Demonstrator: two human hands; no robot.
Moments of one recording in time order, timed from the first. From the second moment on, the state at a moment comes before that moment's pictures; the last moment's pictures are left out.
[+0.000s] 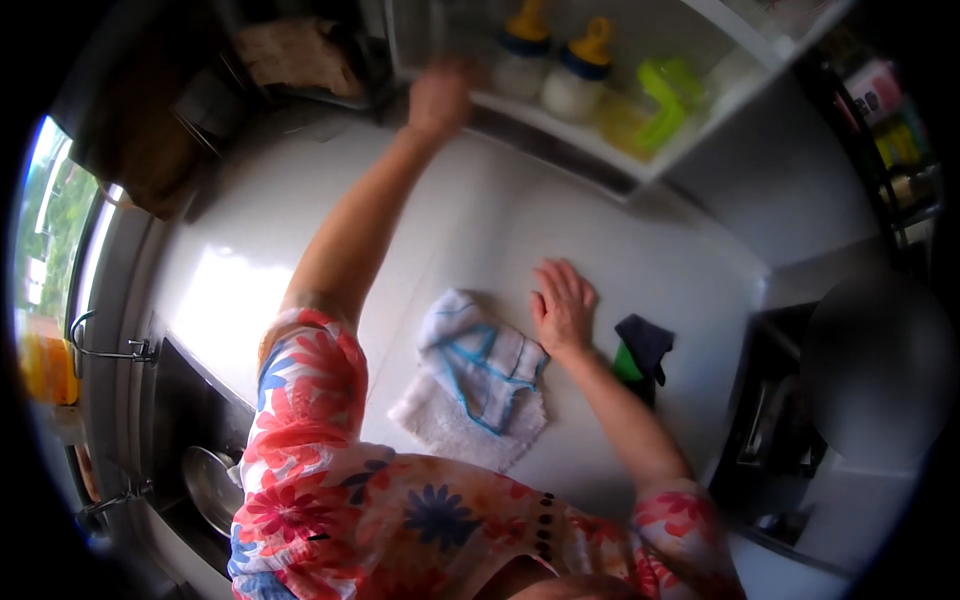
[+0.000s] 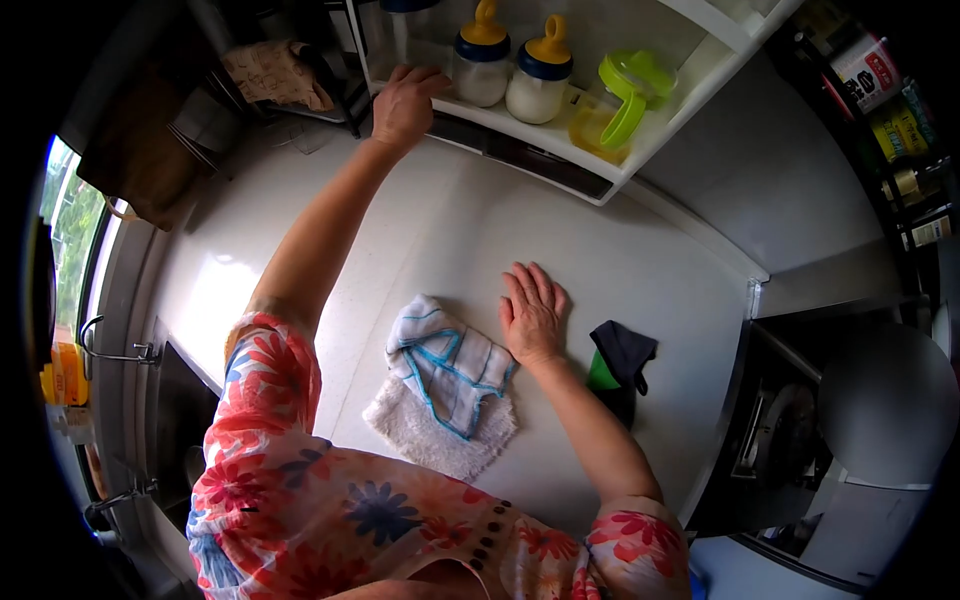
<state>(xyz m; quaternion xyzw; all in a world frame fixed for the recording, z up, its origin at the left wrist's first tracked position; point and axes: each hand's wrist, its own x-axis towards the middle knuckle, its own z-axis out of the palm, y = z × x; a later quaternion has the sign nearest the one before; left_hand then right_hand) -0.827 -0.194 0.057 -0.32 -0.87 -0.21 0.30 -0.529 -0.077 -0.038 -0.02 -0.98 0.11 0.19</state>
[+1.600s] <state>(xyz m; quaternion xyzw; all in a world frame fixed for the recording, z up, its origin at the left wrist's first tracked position) -0.719 -0.071 0.108 -0.41 -0.74 -0.51 0.16 -0.529 -0.076 -0.043 -0.04 -0.98 0.11 0.17</state>
